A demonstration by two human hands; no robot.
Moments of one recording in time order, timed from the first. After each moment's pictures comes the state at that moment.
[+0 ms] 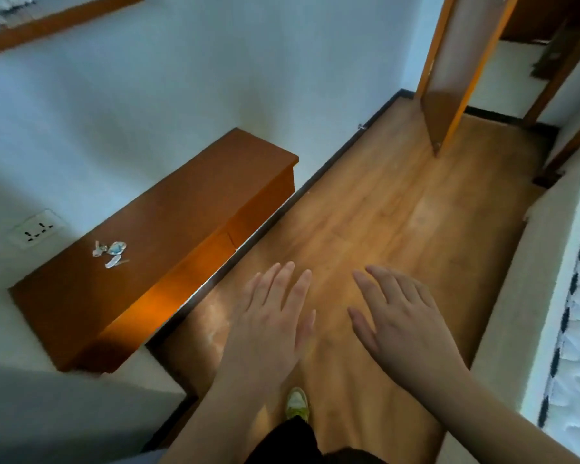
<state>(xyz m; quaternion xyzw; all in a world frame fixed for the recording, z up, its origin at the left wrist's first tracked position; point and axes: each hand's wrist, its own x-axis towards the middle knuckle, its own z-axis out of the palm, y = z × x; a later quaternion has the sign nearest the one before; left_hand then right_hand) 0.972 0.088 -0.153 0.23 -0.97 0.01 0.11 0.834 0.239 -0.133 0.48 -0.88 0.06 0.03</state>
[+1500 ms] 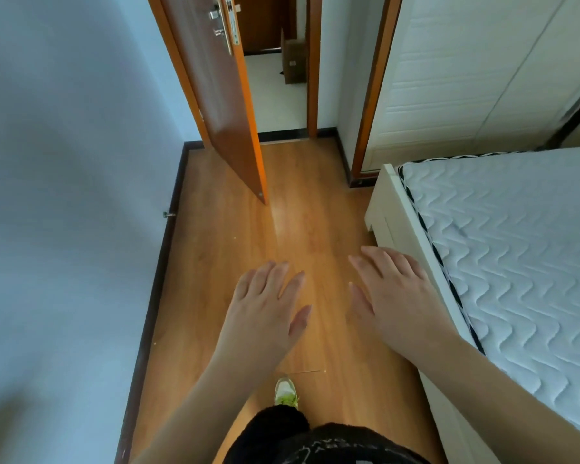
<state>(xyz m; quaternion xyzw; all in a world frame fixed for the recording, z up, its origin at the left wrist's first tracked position) 0.200 -0.064 -0.154 -0.17 -0.98 -0.02 0.04 0.186 0.154 -0.144 0.13 -0.99 0.05 0.08</state>
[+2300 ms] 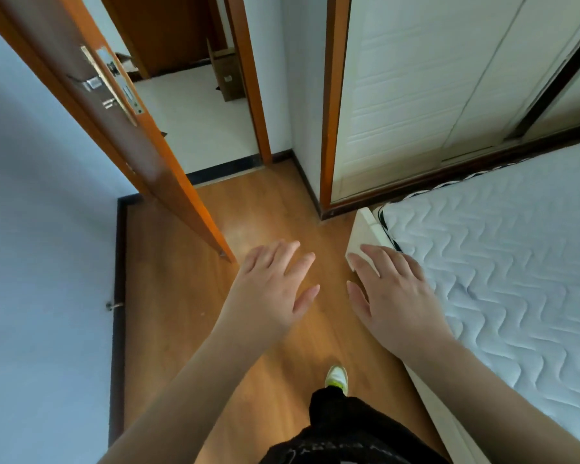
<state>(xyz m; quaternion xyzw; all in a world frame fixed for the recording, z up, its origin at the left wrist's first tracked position) -0.249 0.001 -0.133 -0.33 -0.94 0.00 0.04 -0.190 0.203 -0.159 0.01 -0.99 0.06 0.11</state>
